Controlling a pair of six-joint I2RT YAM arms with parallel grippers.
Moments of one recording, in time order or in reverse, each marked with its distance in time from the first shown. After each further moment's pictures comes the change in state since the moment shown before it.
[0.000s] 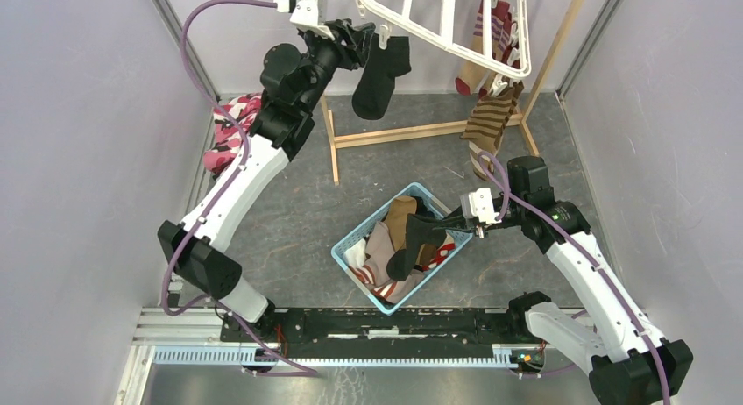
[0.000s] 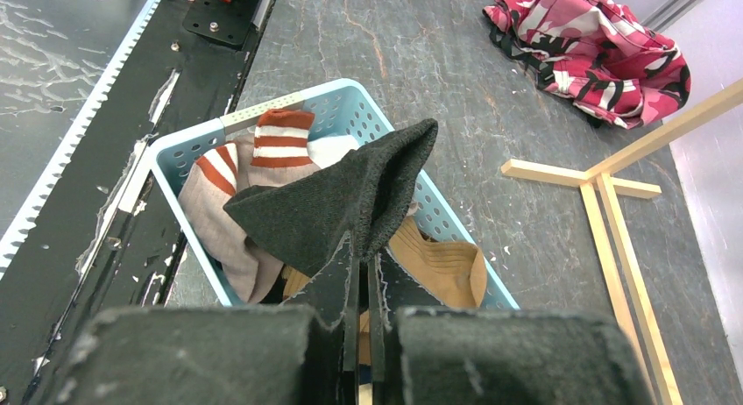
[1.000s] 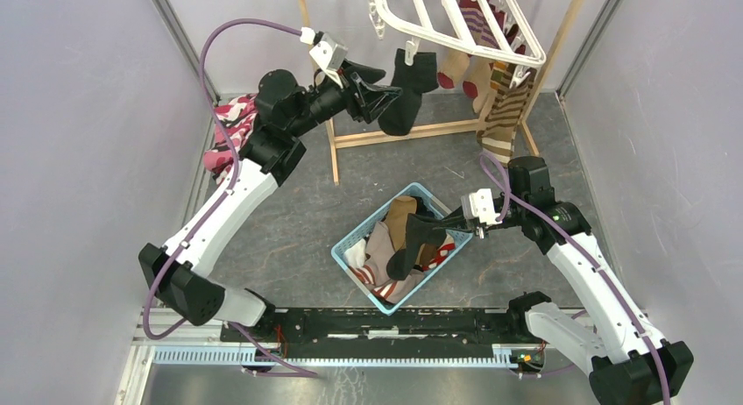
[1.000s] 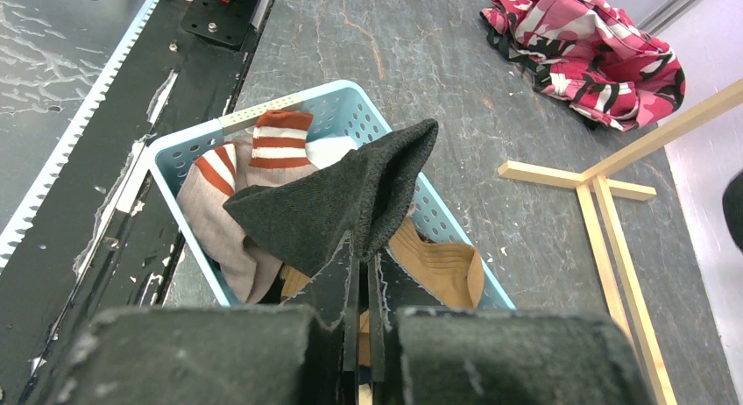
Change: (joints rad) left arm -0.027 -0.134 -0.193 -0.050 0.510 -0.016; right arm 0.000 -0.006 0.000 0.003 0.000 0.000
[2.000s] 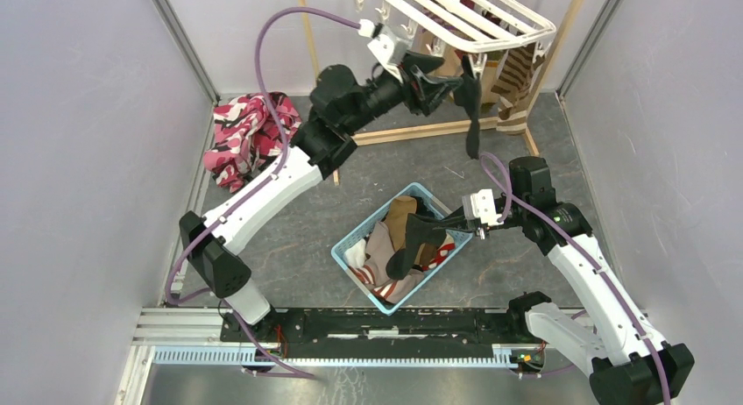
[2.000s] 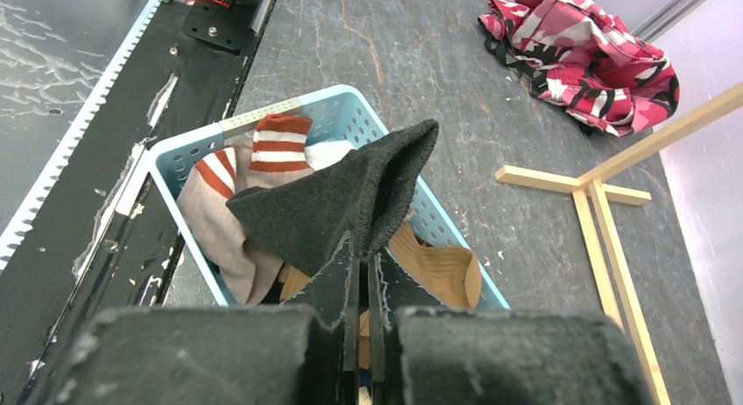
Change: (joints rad) left arm -0.256 0.224 0.229 0.095 -0.208 0.053; right arm 0.000 -0.010 0.000 0.007 -0.006 0.007
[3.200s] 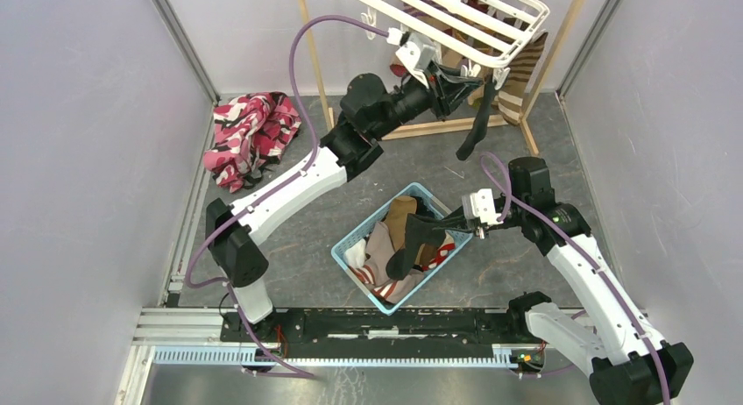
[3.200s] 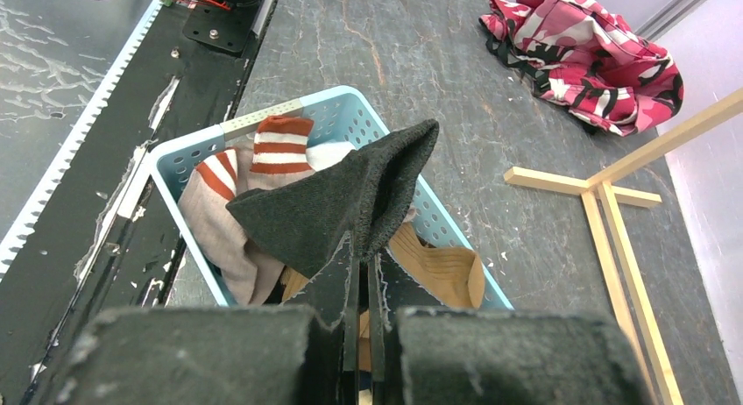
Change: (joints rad) left arm -0.030 0.107 0.036 0.122 0.034 -0.117; right arm 0.000 0.002 -0.014 0.024 -0.005 0.021
